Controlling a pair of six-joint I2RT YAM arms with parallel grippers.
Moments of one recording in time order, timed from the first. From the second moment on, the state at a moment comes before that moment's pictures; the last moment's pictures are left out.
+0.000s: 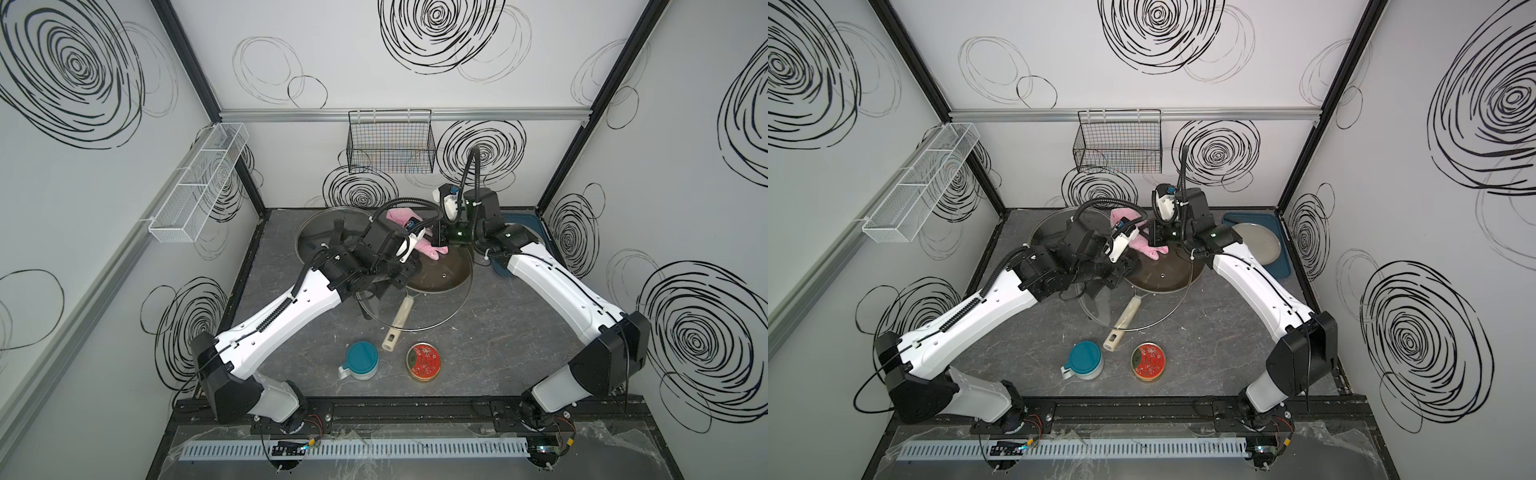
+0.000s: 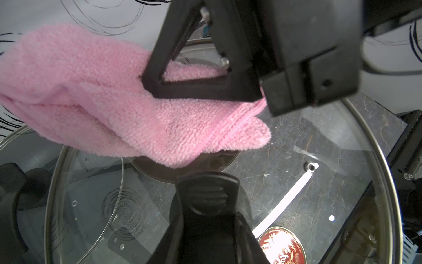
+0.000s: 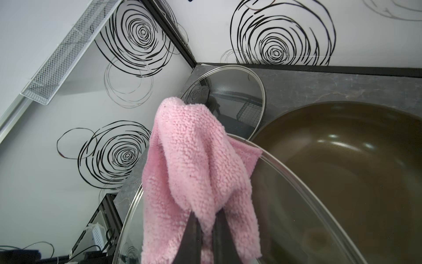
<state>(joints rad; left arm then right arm) -0.79 1.45 1.54 -0.81 -0.06 -0.05 0.52 1.57 1.53 -0.49 -0.44 0.32</state>
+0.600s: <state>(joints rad) -0.79 1.43 1.51 -0.83 -0.04 0.00 0.50 1.62 1.59 -0.58 -0.51 0.25</state>
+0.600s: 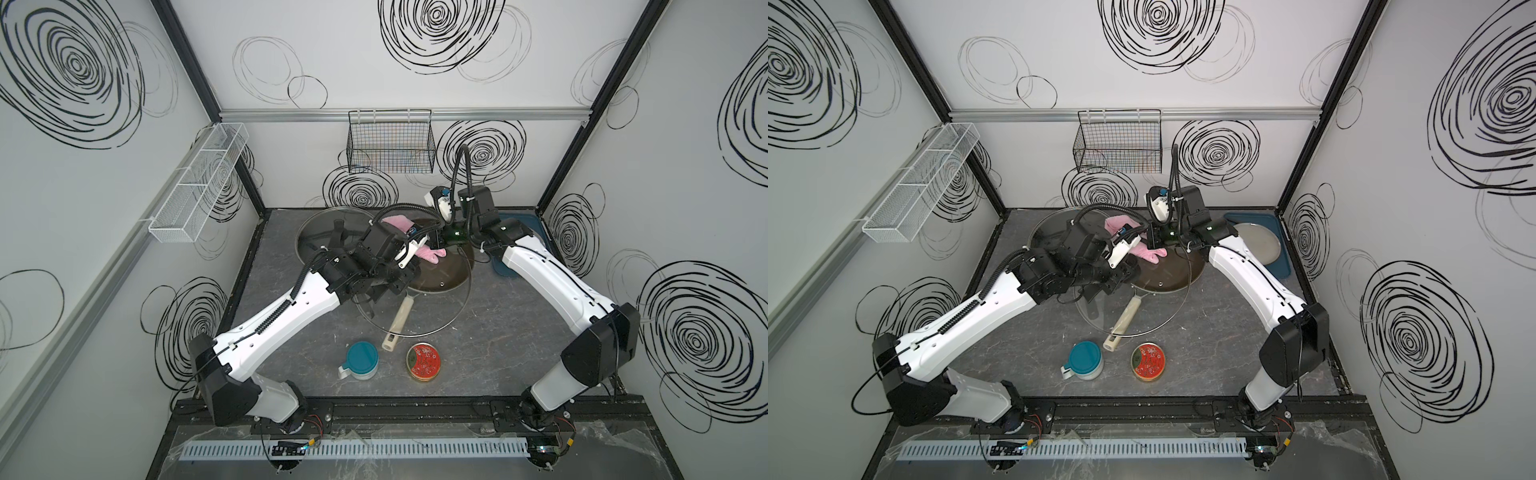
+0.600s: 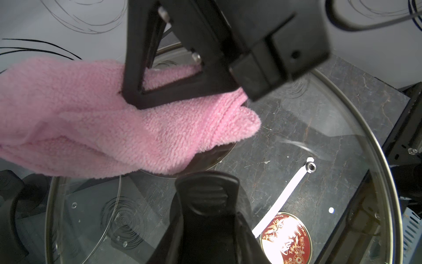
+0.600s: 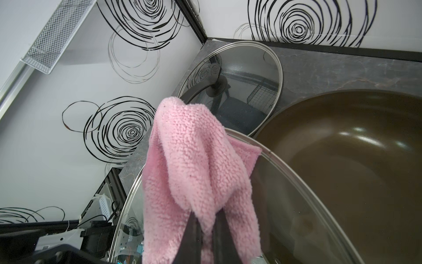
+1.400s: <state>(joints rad) -0.68 1.65 1.70 -0.78 -0.10 -0.17 0.50 1.11 1.10 -0.50 -0.37 0.46</state>
